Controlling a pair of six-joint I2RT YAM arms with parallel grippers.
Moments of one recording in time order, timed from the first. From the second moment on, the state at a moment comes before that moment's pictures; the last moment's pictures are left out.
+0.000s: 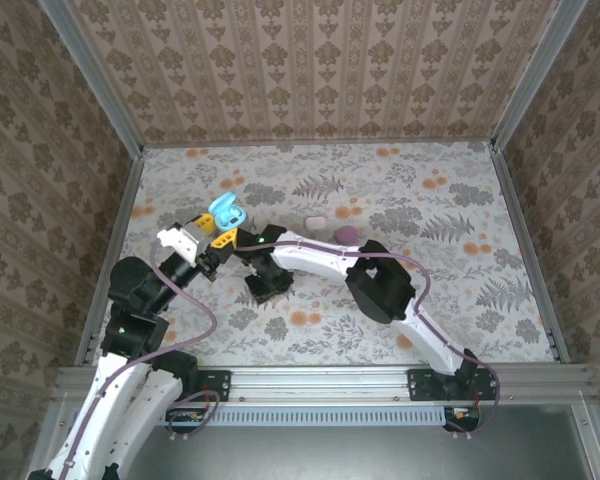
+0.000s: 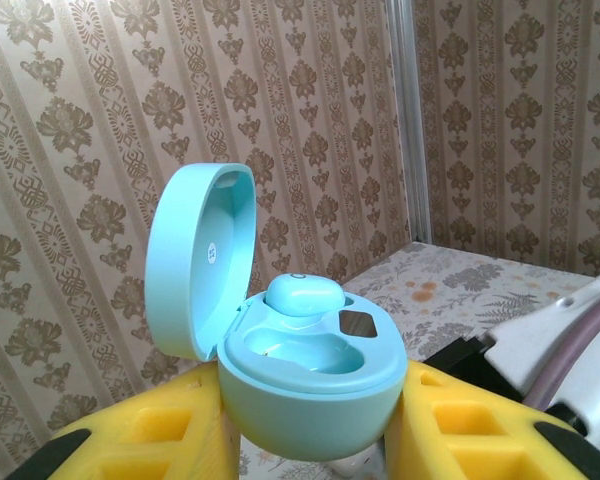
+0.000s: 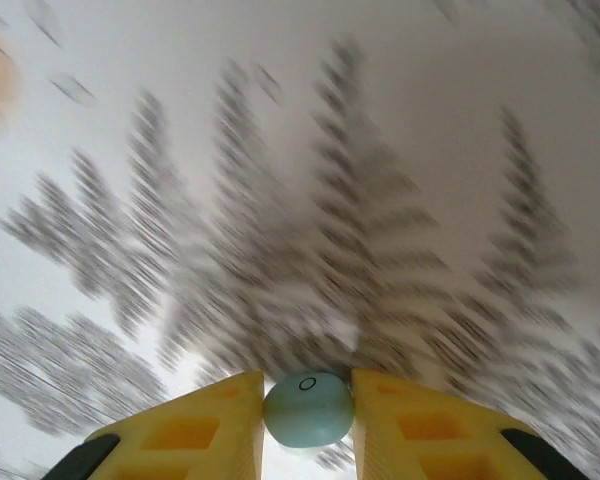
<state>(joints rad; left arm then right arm) -0.36 0.48 0.61 -0.02 0.43 0.13 0.98 2.34 1.95 -1.09 -0.12 0.48</state>
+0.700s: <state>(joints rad) -0.37 0.60 0.61 0.04 0.48 0.13 0.80 2.02 1.42 -1.05 -0.11 0.21</state>
